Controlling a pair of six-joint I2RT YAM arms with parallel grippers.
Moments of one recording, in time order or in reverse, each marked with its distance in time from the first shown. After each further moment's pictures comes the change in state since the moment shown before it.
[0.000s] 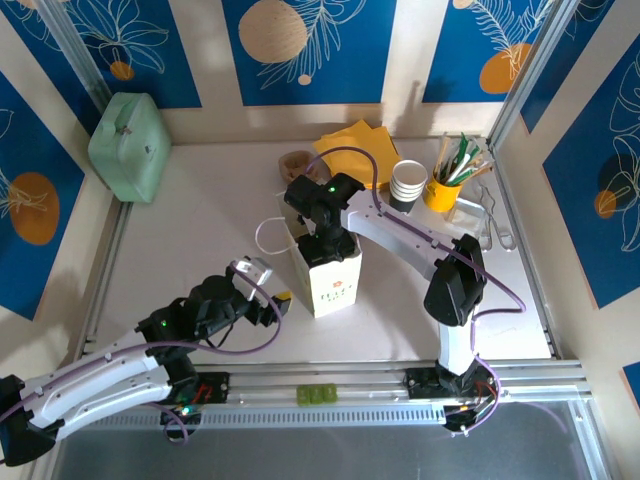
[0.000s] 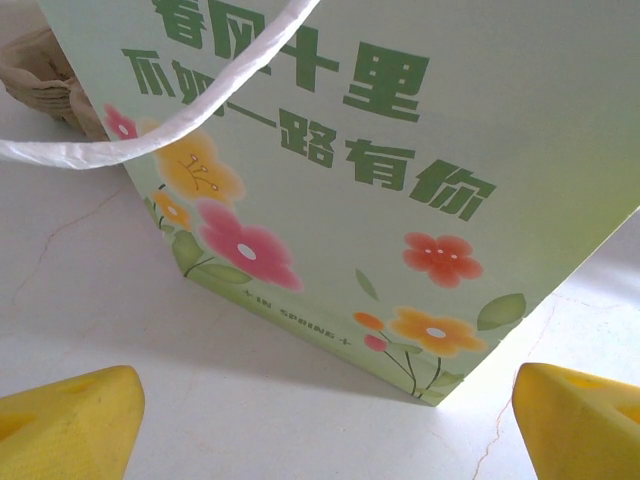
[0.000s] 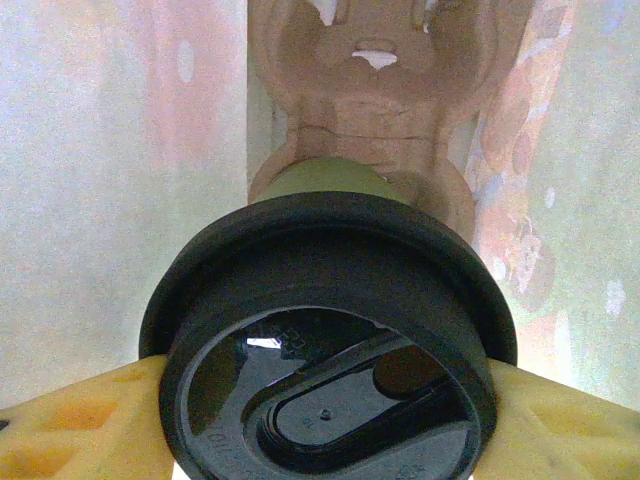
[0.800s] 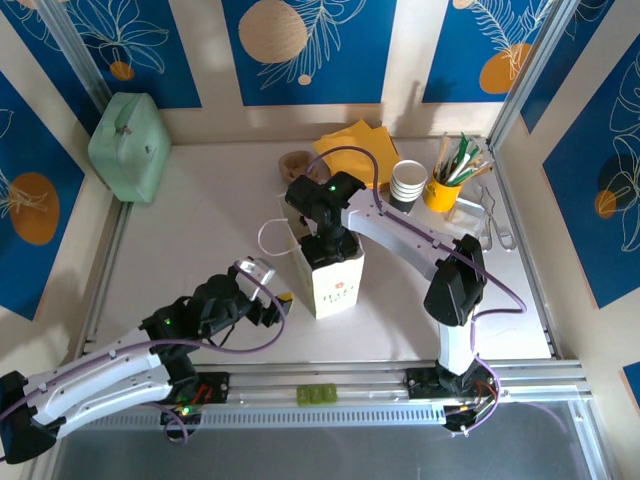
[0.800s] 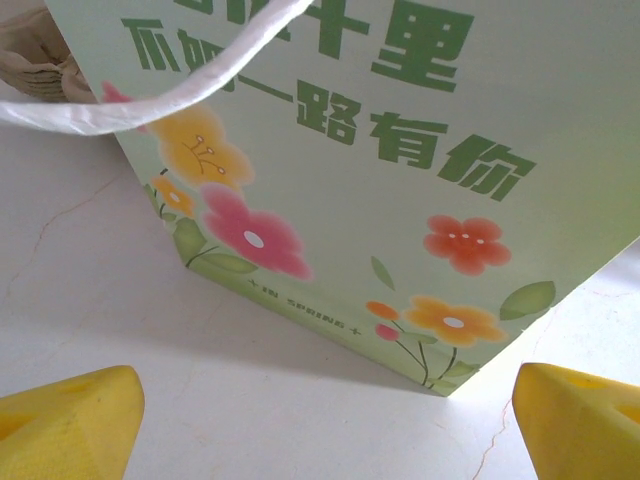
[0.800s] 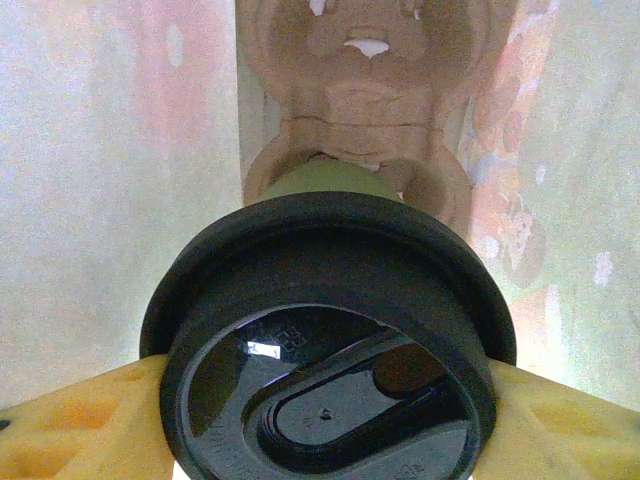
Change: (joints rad) left arm 0.000 0.028 0.000 0.001 0.000 0.001; right arm 0.001 -0.002 0.019 -0.054 0.001 0.004
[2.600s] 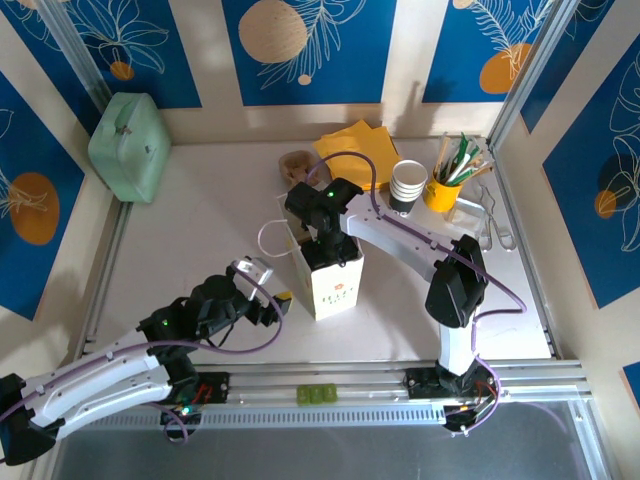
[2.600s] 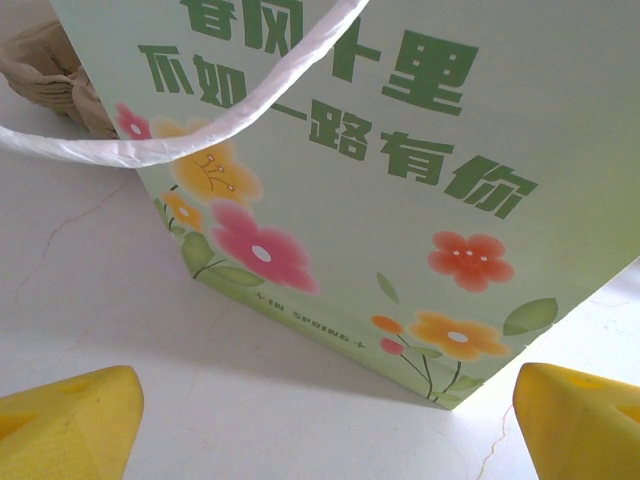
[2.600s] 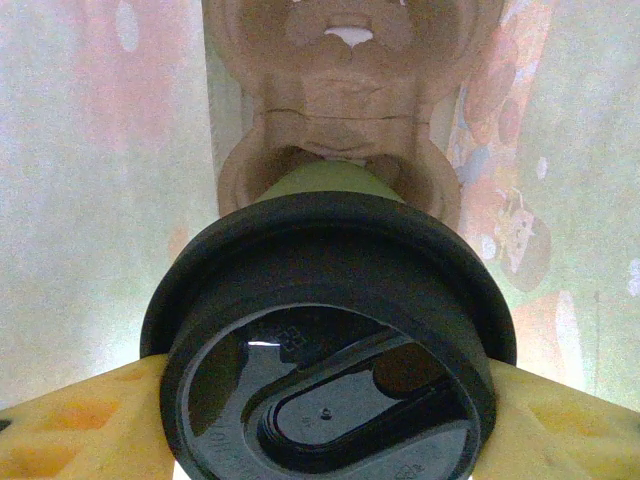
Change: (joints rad) left arm 0.000 -0.021 0.000 -0.001 -0.007 -0.001; right arm 0.016 -0.012 -0.065 0.035 0.018 0.023
